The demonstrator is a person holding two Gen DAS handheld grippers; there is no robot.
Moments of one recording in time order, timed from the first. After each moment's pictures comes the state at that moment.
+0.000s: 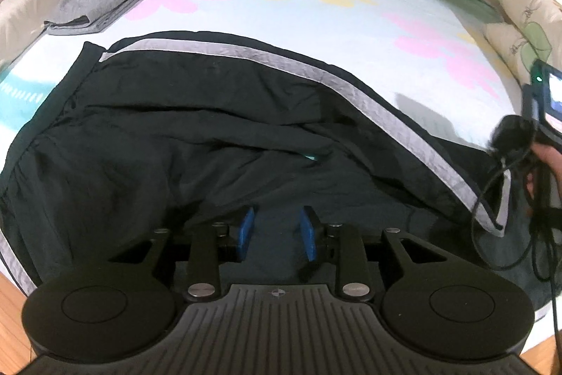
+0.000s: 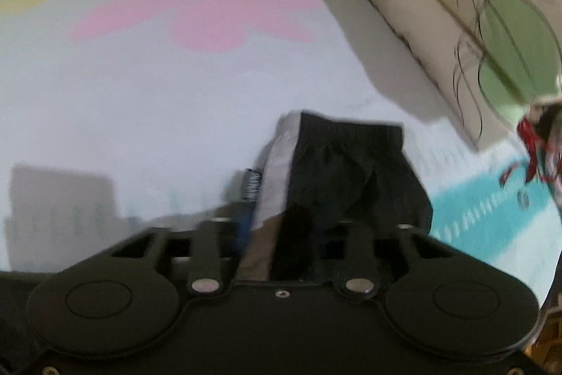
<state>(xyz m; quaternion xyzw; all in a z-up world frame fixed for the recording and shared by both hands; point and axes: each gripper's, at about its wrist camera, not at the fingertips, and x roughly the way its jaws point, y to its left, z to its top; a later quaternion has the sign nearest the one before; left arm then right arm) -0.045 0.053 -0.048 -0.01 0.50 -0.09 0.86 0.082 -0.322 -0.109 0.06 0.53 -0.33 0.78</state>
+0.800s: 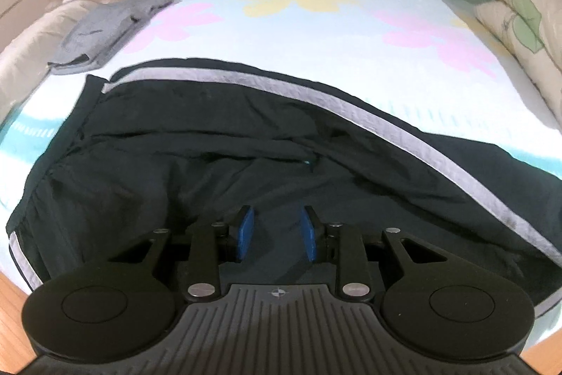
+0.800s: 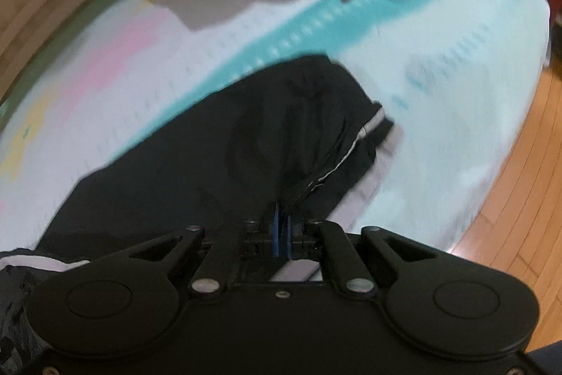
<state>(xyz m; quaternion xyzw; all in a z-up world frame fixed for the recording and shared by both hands) -0.064 0.027 -0.040 0.05 0.47 -0.09 0.88 -0.211 -0.378 -0.073 0.35 0.43 -0.34 0.76</state>
